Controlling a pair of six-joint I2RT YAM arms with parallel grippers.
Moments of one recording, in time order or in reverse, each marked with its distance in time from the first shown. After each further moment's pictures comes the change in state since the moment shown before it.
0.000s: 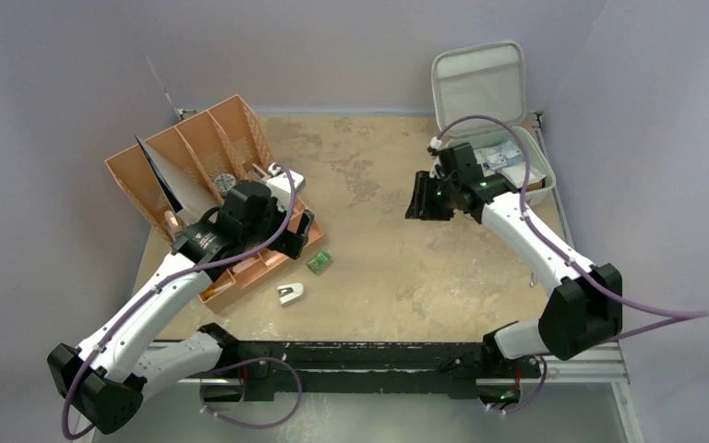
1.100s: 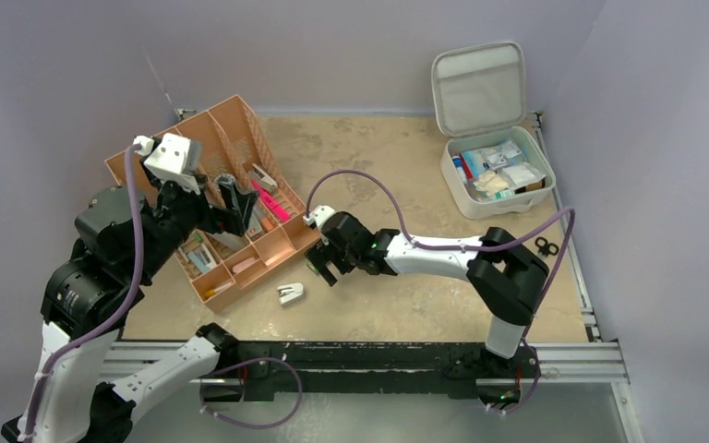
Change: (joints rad) left arm 0.000 -0.187 0.551 -0.214 -0.148 -0.074; right arm 0.654 0.375 -0.072 0.488 0.328 -0.282
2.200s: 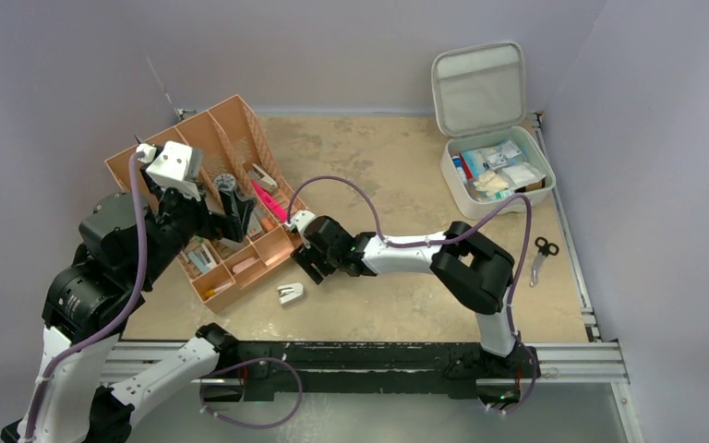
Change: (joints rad) left arm 0.000 -0.032 -0.042 -0.023 -0.027 0.001; right arm 0.041 0.199 0.106 0.130 -0.019 -0.044
